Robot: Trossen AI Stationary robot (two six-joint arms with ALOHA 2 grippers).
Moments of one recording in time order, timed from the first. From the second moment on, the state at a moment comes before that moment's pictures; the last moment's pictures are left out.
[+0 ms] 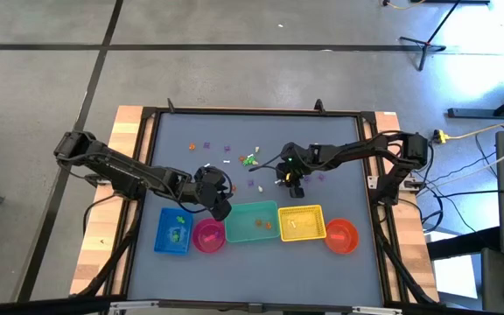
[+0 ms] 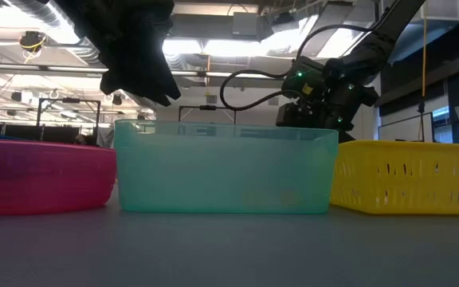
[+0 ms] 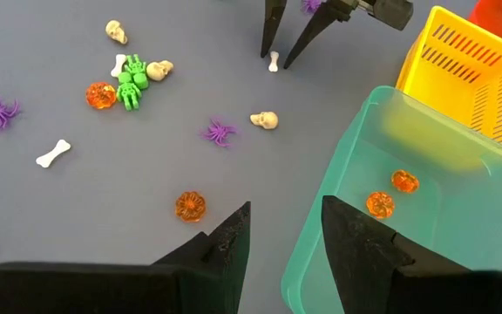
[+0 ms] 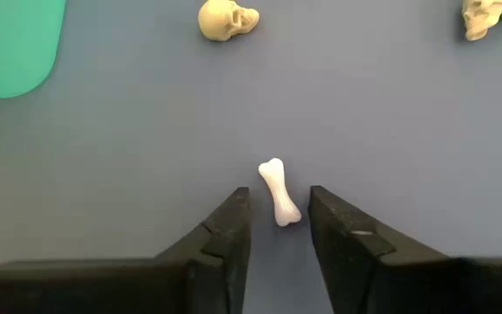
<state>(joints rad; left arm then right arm) -0.24 1.37 0.83 -0.30 -0.45 -0.77 -0.26 1.74 0.80 -0.09 -0.23 -0.40</state>
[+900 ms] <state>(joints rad) -0.24 1.37 0.83 -0.30 -0.45 -0.77 -0.26 1.74 0.80 -0.10 -0.22 -0.40</state>
